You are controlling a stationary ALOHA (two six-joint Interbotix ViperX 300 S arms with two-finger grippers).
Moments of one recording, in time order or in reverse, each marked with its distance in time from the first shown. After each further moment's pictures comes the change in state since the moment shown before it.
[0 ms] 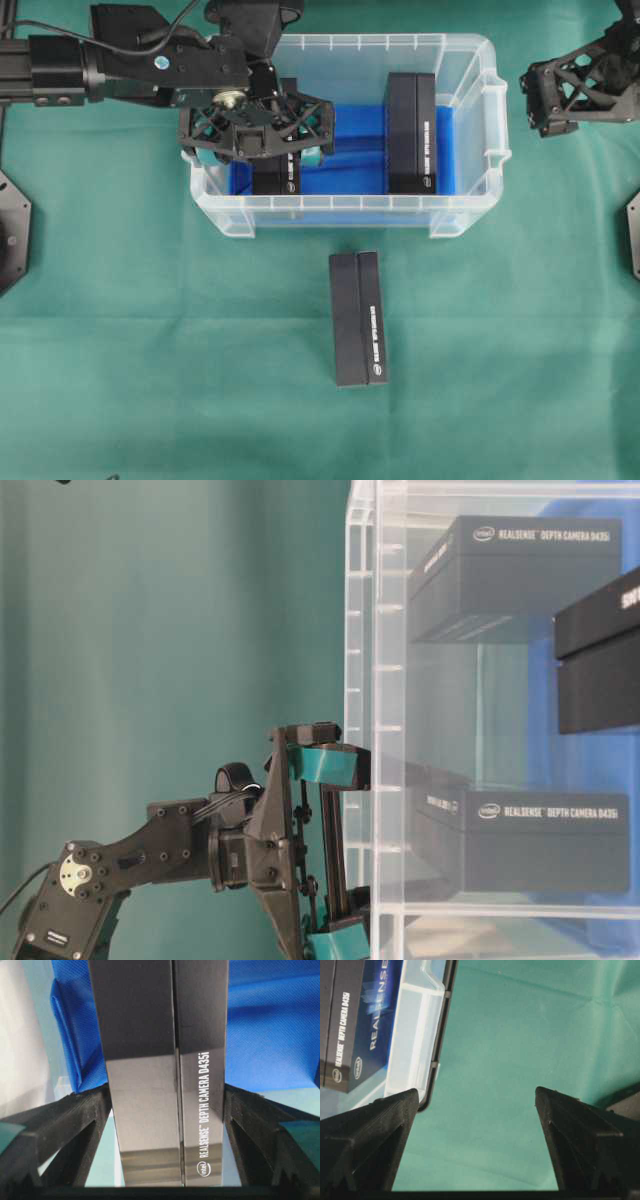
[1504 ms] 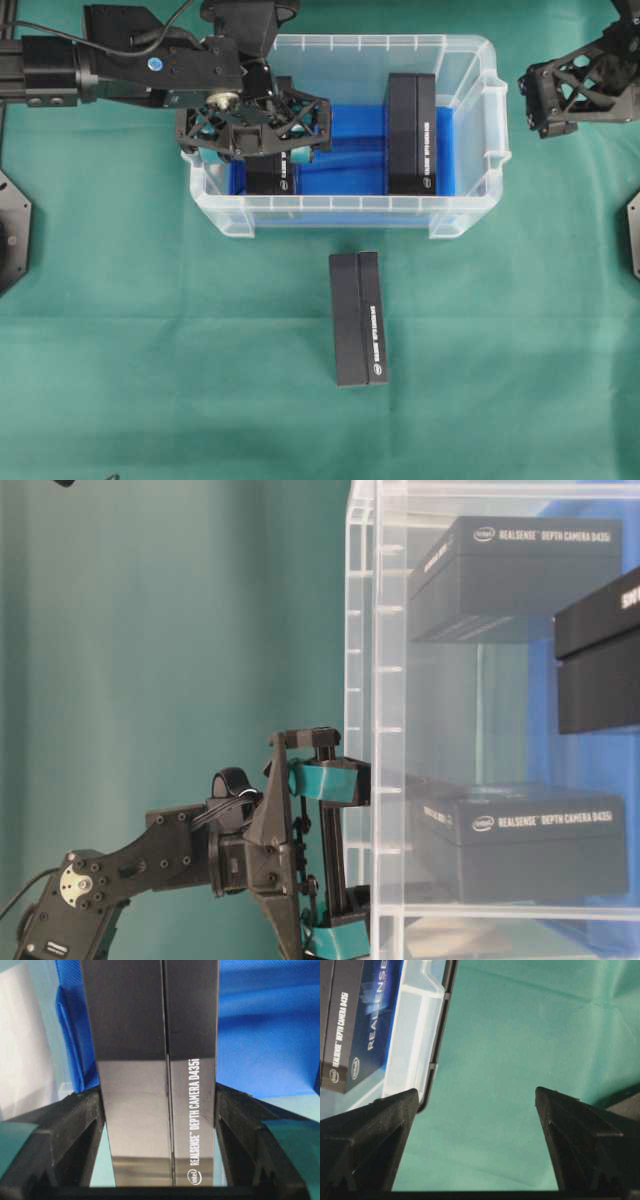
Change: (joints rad) left arm 0.005 -0.018 0.018 0.029 -0.032 -0.003; right arm 0.000 0.005 0.000 0.000 0.000 -0.014
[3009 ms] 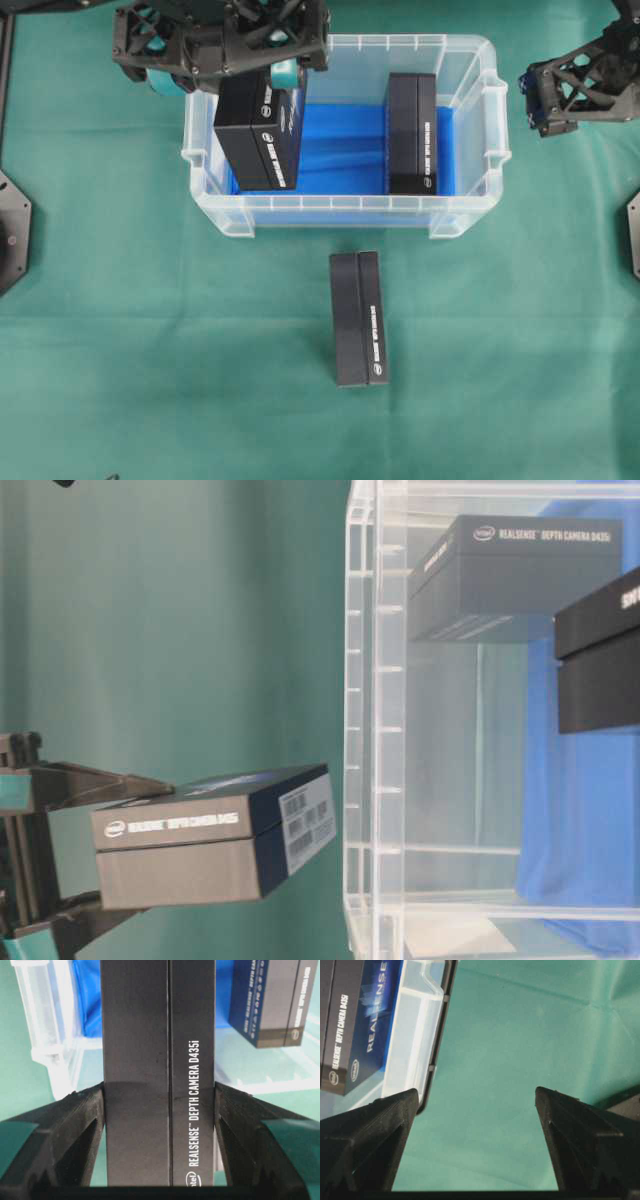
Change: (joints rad) left arm -0.015 -0.097 -0.472 0.003 0.506 0.000; right arm 0.000 0.000 0.000 -0.006 0.000 0.000
